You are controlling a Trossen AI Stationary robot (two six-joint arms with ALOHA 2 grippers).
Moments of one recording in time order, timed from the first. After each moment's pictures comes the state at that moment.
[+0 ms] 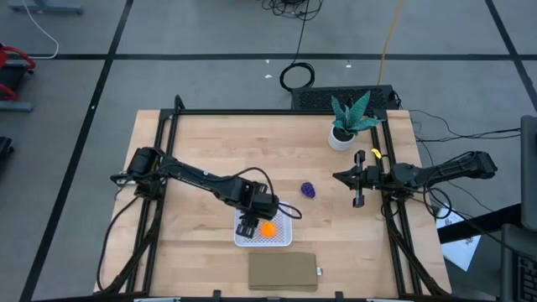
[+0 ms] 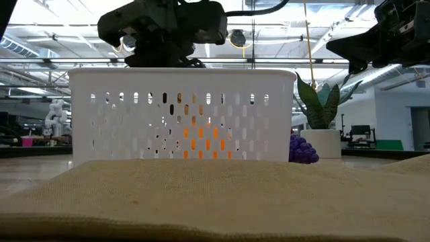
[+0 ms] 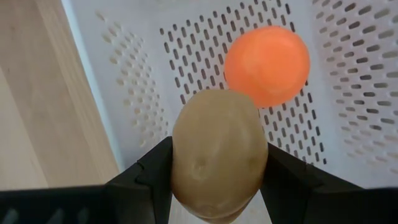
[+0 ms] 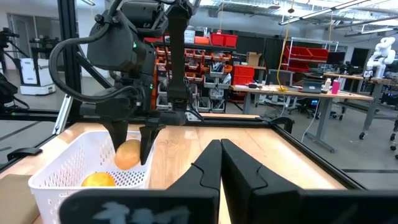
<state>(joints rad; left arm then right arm) -0.22 1.92 1.45 -0.82 0.03 0.06 0.19 0.32 0.02 0.40 0.28 -0.09</state>
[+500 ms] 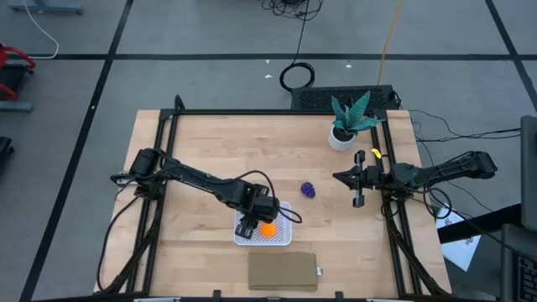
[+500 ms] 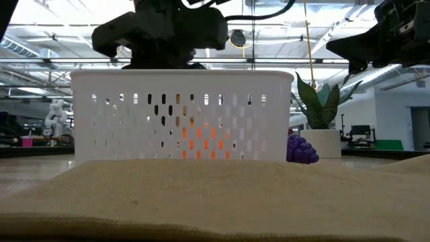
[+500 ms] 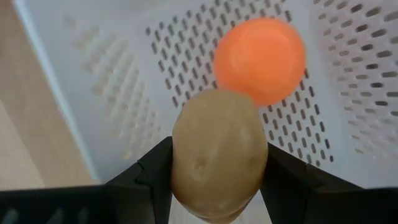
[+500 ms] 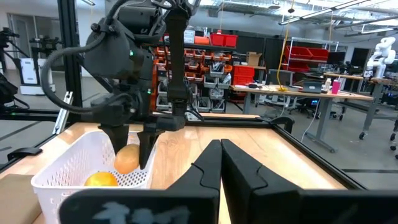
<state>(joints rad) -0.23 1.94 1.45 -0.82 0.01 0.15 0.19 0.32 0.02 0.40 0.28 -0.09</state>
